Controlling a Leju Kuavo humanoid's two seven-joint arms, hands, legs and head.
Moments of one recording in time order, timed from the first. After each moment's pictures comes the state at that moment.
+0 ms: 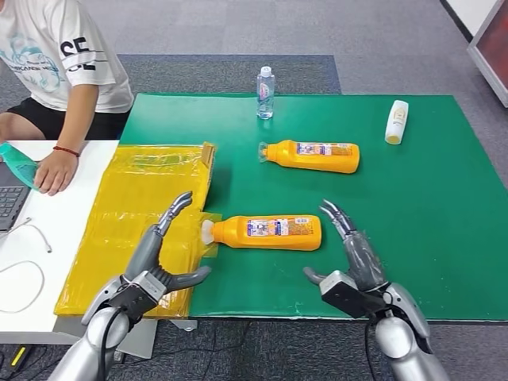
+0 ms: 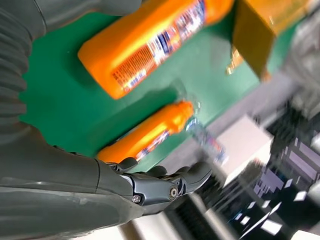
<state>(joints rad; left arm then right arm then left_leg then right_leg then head) -0.06 0.06 -0.30 -1.57 -0.40 -0.10 -0.55 -0.10 -0.09 0.31 -1.52 0.70 -0.01 -0.46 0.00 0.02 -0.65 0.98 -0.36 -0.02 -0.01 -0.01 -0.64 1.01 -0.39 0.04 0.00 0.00</state>
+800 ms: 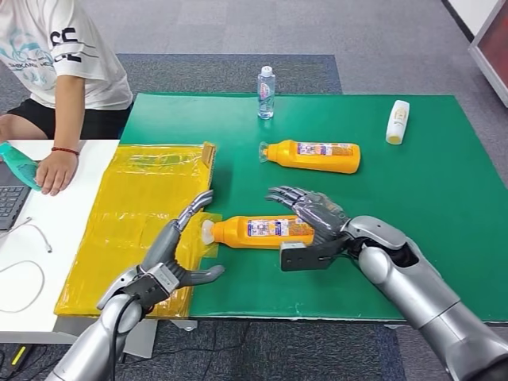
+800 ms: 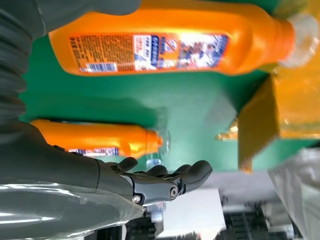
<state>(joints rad) -0.15 0.06 -0.36 -1.45 -0.36 -0.14 -0.59 -0.64 -0.23 0.79 -1.21 0.72 0.21 -0.36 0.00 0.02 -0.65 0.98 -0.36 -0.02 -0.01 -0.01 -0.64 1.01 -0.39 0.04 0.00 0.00</state>
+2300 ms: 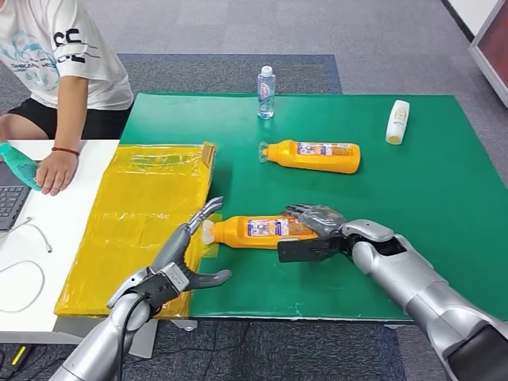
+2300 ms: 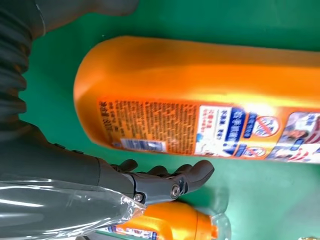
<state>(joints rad) -0.18 0.05 -0.40 -1.36 -0.34 -0.14 -0.60 -0.77 -0.17 0.98 -0.81 0.68 0.22 -0.26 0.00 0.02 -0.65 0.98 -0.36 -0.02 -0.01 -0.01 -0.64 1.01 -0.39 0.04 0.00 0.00</state>
